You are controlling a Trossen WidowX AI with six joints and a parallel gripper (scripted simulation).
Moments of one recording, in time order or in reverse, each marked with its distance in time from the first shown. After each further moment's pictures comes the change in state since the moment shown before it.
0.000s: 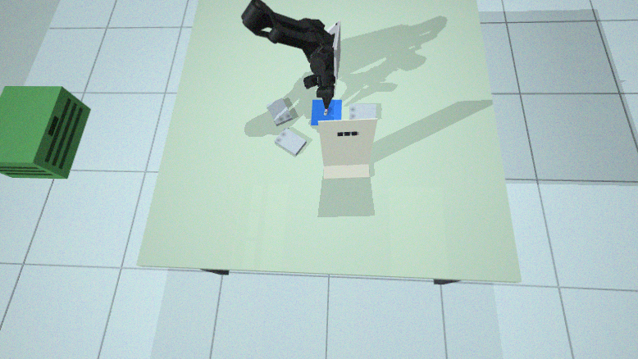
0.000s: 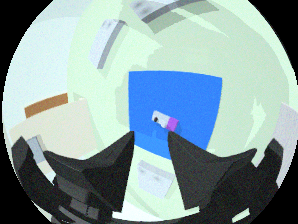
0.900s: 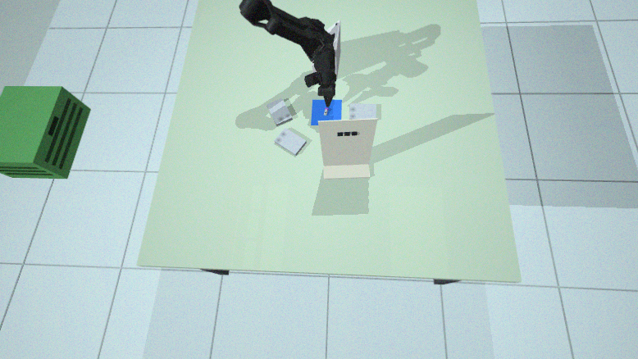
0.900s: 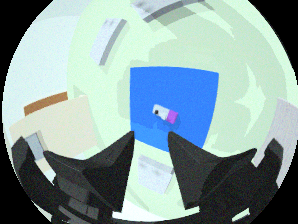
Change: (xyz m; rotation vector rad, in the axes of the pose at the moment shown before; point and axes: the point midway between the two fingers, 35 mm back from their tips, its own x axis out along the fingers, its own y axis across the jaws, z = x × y) arm -0.008 0.002 -0.006 -0.004 0.012 -0.012
